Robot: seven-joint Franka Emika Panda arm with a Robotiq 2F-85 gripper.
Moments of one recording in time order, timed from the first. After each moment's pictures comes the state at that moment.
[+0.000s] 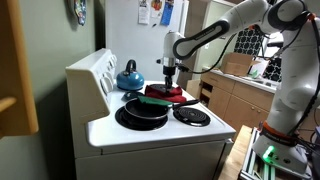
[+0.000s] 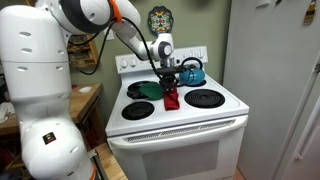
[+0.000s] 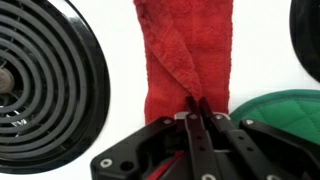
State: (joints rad) arm 0.11 0.21 0.19 -1.98 -0.12 2.17 -0.49
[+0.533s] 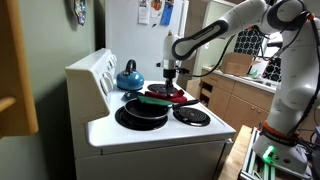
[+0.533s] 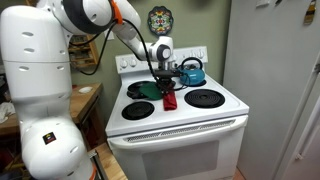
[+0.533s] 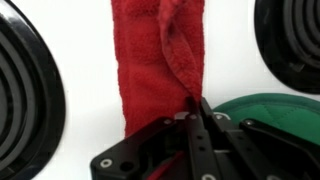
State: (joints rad) arm 0.11 0.22 0.21 -2.00 -0.02 2.13 -0.54
